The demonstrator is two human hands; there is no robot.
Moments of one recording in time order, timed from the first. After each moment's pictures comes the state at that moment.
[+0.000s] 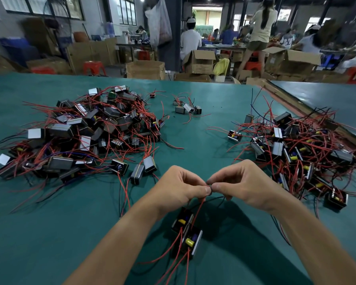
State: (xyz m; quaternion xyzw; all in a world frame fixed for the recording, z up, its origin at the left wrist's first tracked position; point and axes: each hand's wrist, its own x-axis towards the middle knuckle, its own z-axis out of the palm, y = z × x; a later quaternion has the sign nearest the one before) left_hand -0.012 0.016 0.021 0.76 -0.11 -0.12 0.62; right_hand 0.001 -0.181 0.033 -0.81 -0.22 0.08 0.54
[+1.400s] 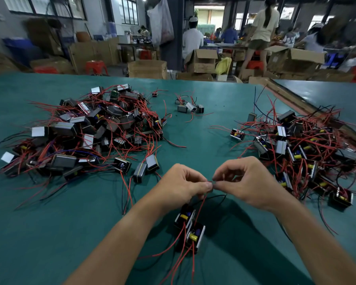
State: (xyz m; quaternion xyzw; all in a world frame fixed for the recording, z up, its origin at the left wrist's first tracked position) left_hand -0.006 0.016 0.019 0.77 -0.13 -0.12 0.61; right_hand 0.002 -0.176 0.030 -0.84 -0.25 -0.04 0.47
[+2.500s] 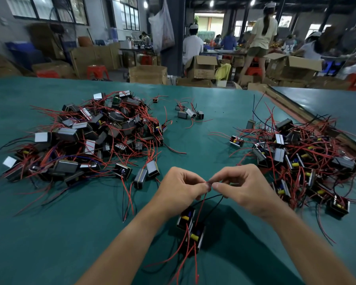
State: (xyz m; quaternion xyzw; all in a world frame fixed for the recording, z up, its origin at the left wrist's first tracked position) left_hand -0.007 0.012 0.019 0.79 -0.10 -0.02 0.61; right_hand -0.001 -0.170 0.029 -0.80 -0.22 -0.03 0.55
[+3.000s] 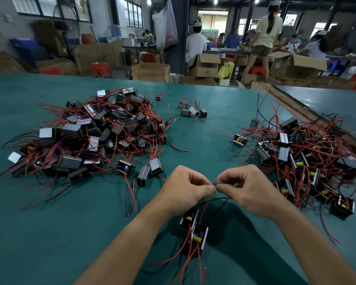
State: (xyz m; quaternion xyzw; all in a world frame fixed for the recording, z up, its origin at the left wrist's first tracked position) left_hand -0.009 0.013 0.017 0.80 -0.10 -0.04 0.59; right_hand 0.000 -0.173 0.028 -0.87 -0.24 -0.04 0.43
